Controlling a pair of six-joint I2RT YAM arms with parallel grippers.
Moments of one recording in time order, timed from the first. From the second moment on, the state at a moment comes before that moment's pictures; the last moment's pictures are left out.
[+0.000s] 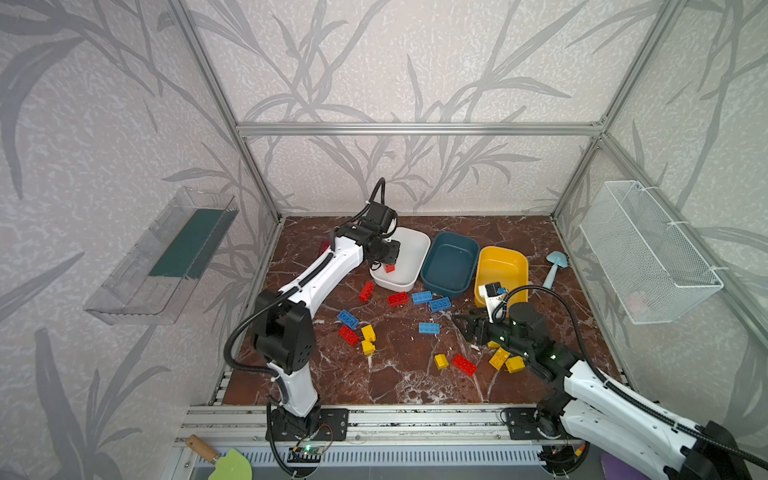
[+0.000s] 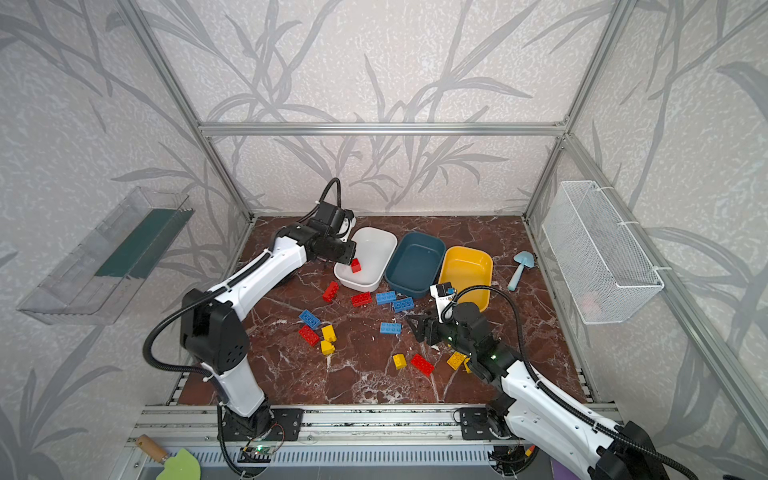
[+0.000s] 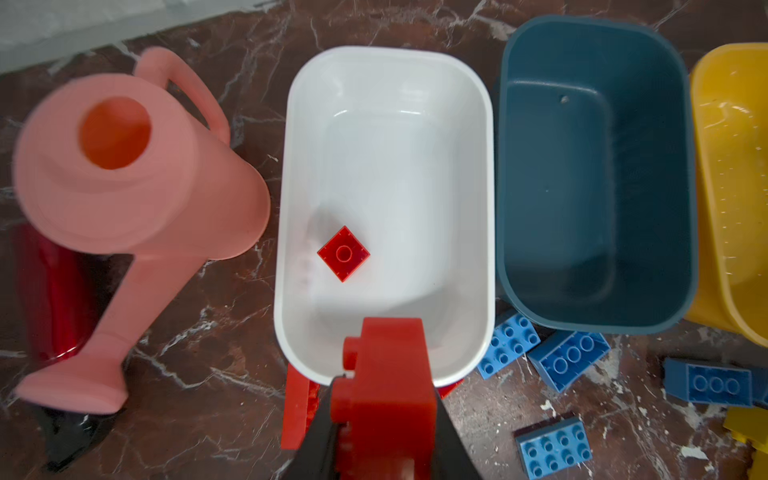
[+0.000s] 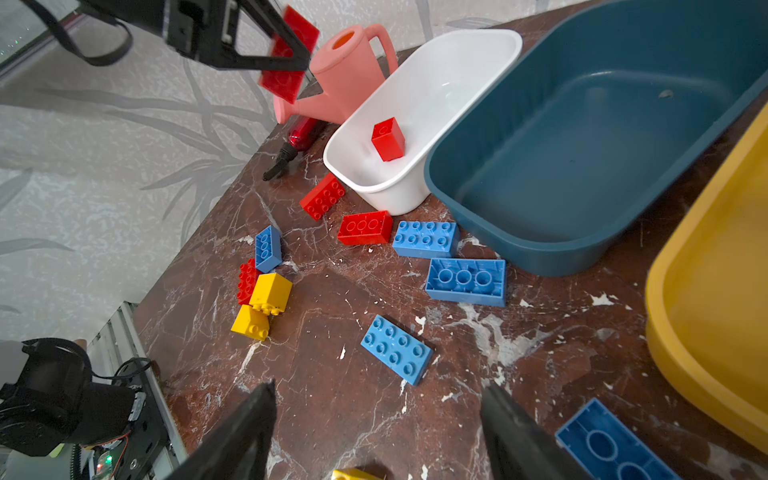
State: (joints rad) left arm -0.45 1.84 1.65 -0.82 -0.02 -0.13; right arm 0.62 0.83 0.38 0.02 -0.19 0.45
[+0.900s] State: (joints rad) left arm -0.44 2.06 1.91 -0.91 -0.02 -0.18; right arm 0.74 0.90 0.44 0.00 -0.15 0.39
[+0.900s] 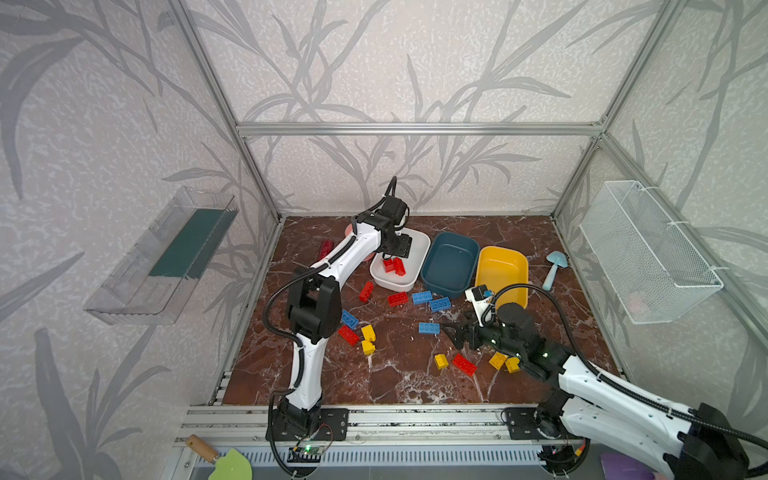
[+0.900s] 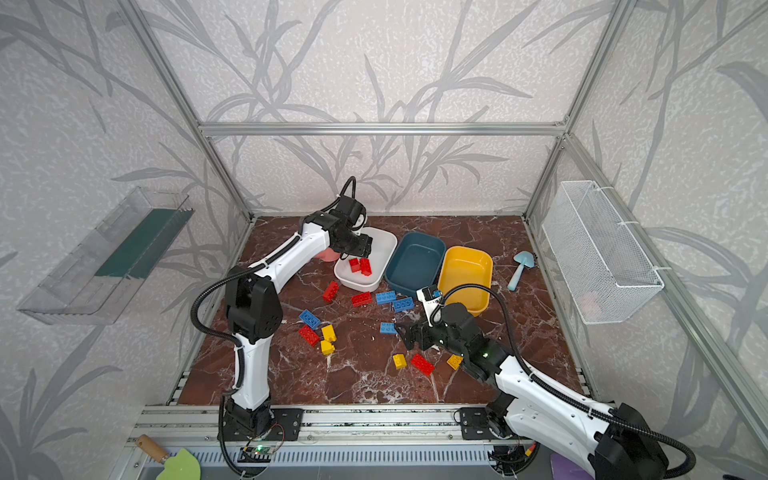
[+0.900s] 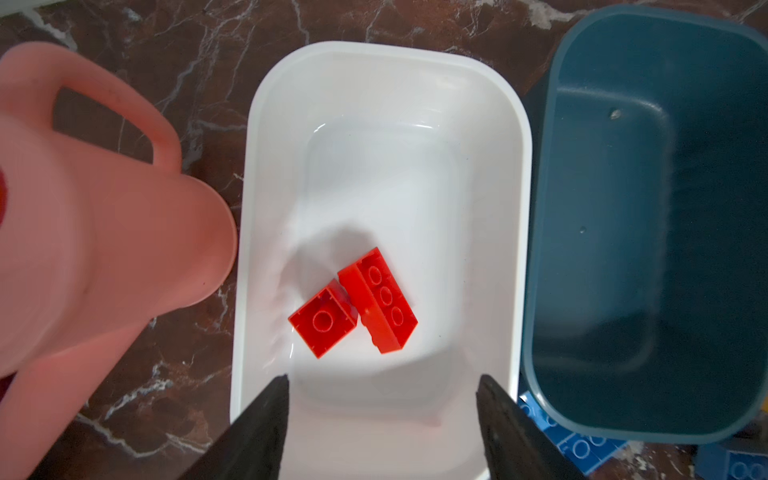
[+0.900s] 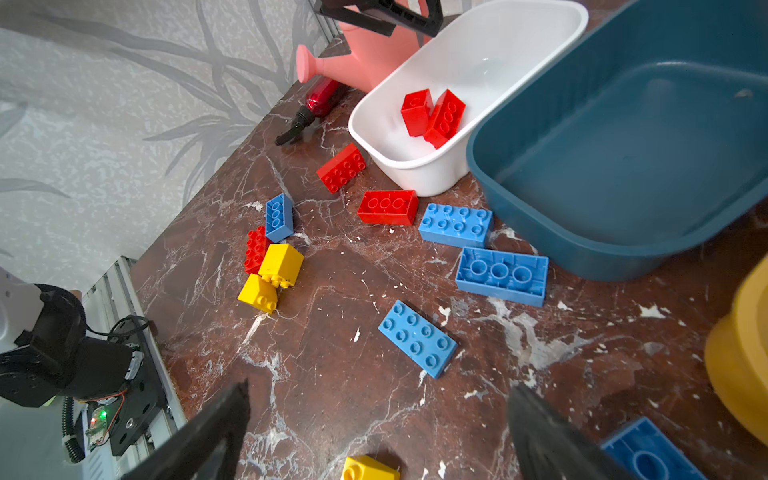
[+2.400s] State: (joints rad) left arm -0.44 0.54 0.86 -0.83 -0.13 -0.33; right arm 1.00 1.89 1.19 -0.29 0.20 0.39
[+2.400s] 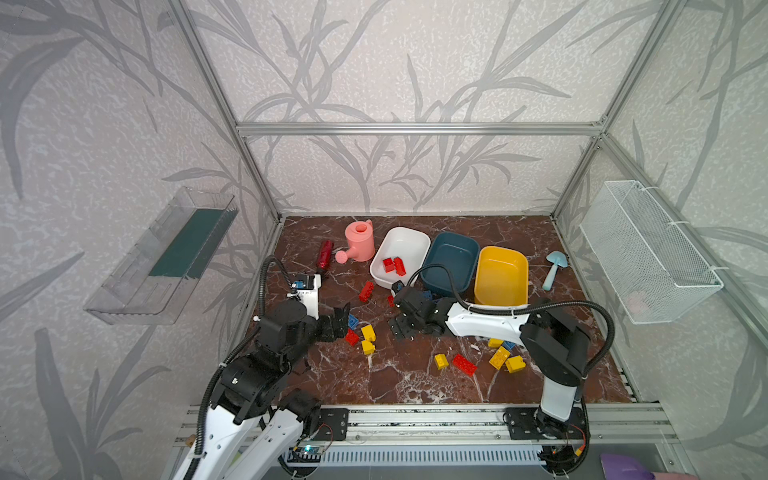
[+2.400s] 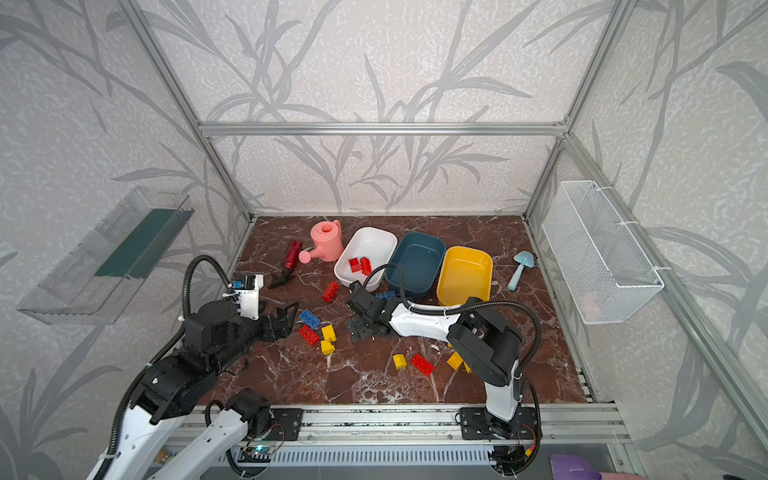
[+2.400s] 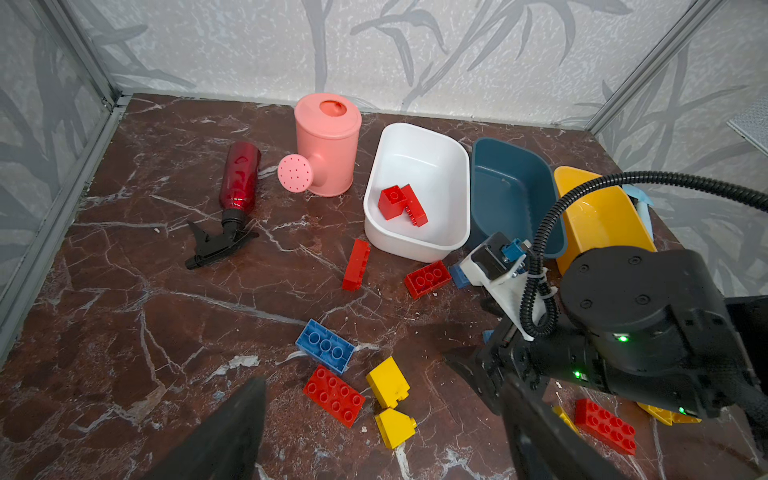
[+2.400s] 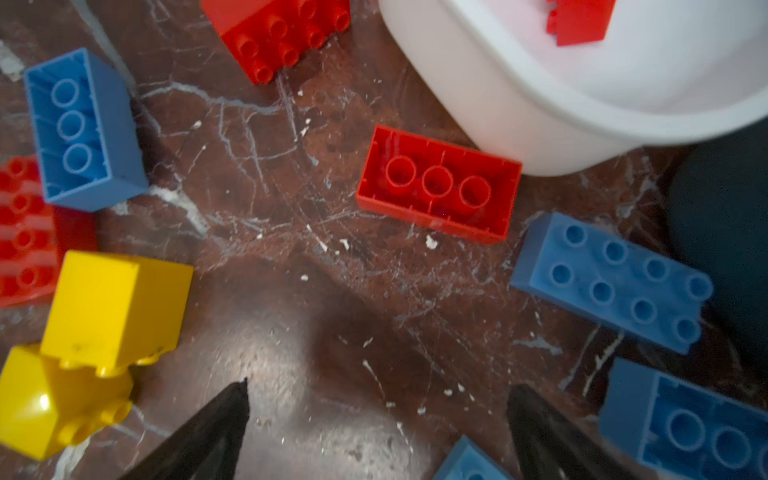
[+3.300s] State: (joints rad) left arm -0.44 0.58 0.86 -0.83 -0.09 -0.33; right arm 1.01 2.13 1.44 -0.27 0.43 0.48
